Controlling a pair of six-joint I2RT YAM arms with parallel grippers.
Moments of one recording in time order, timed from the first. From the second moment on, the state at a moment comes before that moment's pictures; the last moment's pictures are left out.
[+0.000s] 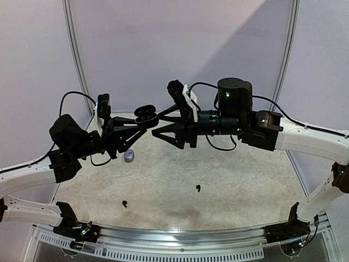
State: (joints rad) left arm -0.79 0.98 0.64 0.63 0.53 -0.25; right arm 1.07 1.51 1.38 0.01 -0.35 -0.06
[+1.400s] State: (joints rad) left arm -0.79 0.88 0.30 0.65 0.41 0.15; right arm 1.00 2.17 1.69 -1.08 0.08 0.92
